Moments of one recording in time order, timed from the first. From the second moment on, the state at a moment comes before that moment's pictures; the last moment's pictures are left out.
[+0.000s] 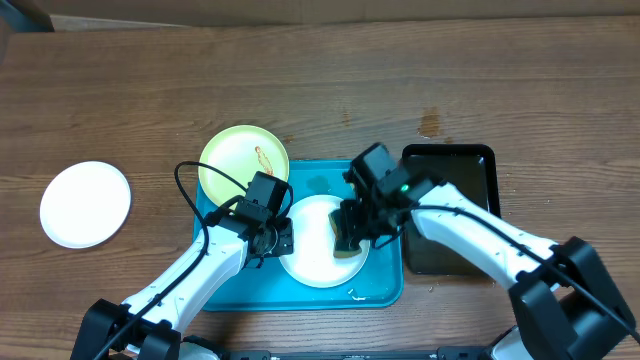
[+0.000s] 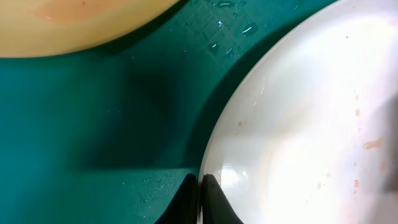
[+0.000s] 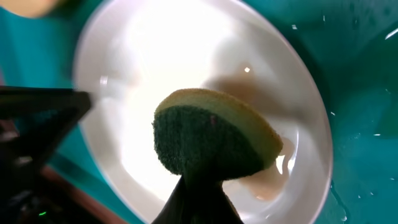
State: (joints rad) left arm -0.40 1.44 0.69 -0.59 0.02 -0.47; right arm 0.65 1.70 1.01 -0.58 -0.39 0.56
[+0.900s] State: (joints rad) left arm -0.40 1.44 0.69 -0.59 0.02 -0.47; right arm 0.67 1.71 0.74 0.17 -0.66 0.77
